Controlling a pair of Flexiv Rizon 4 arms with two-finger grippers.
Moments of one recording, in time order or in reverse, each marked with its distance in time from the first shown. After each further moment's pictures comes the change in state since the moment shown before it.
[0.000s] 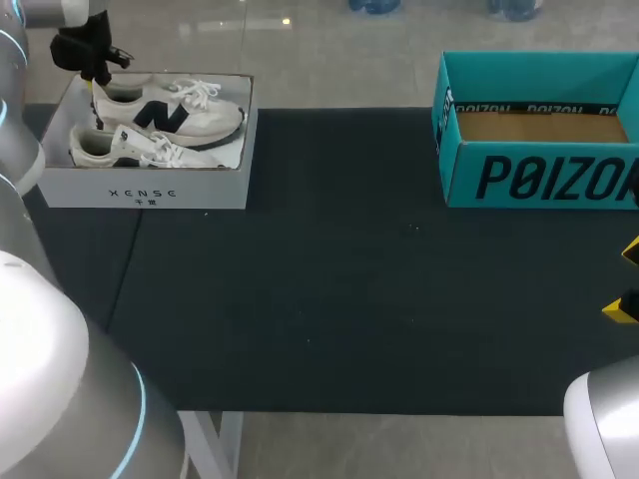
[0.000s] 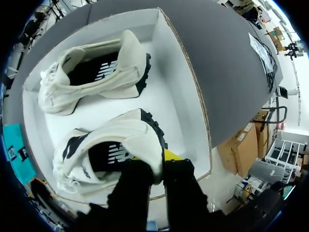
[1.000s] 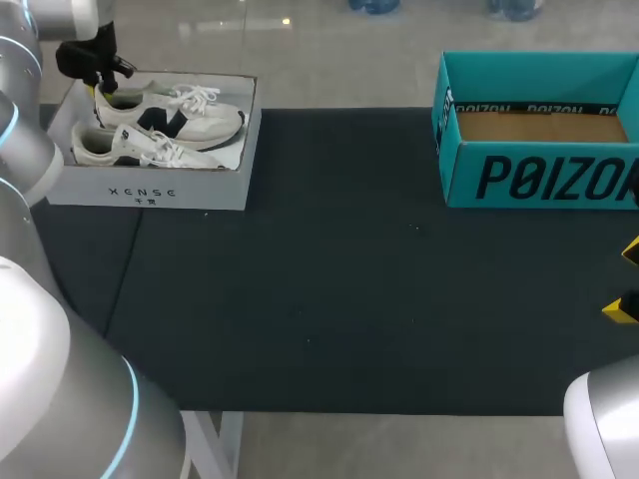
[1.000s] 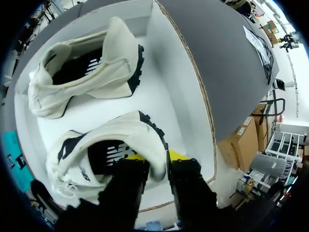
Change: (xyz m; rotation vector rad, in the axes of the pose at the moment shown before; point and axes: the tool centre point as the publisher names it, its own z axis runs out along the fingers) left arm -0.001 0.008 0.017 -0.009 0.032 0.050; right arm 0.000 0.000 0.000 0.000 0.000 0.000
